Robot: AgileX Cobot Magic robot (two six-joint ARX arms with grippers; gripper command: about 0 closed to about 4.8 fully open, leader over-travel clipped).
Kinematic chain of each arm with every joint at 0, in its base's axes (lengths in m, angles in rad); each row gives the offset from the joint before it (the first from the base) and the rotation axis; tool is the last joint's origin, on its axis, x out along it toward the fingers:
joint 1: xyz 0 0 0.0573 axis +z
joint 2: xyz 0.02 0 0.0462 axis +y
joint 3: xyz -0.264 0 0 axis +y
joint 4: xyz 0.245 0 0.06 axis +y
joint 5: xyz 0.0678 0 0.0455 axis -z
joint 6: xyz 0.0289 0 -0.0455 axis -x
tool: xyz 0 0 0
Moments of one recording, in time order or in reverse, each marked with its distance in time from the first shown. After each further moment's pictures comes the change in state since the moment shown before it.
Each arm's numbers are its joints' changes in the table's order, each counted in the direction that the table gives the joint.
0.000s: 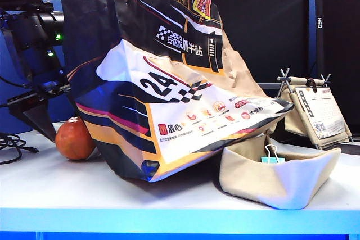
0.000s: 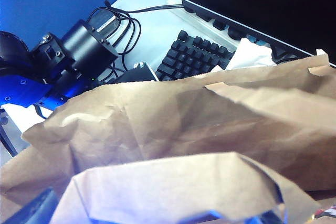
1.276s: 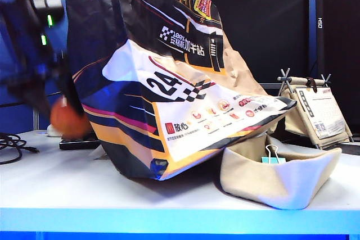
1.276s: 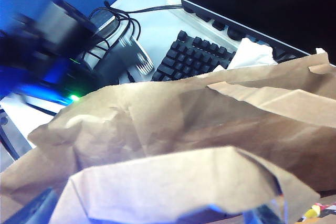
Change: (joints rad) left arm 0.036 -0.083 -0.017 -0.035 -0.071 0.023; right arm 0.000 0.000 0.000 0.000 0.001 0.000
